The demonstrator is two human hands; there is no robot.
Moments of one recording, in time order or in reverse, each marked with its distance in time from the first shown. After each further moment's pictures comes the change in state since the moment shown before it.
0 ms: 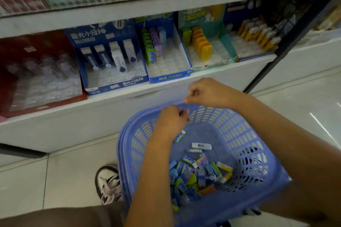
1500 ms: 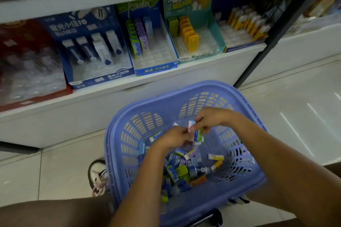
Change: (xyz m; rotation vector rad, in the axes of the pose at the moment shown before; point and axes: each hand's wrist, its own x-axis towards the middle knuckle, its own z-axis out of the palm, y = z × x) left_hand -0.012 -0.030 0.074 -0.377 -0.539 -0.282; right_hand -0.028 0.085 0.064 0.204 -0.444 0.261
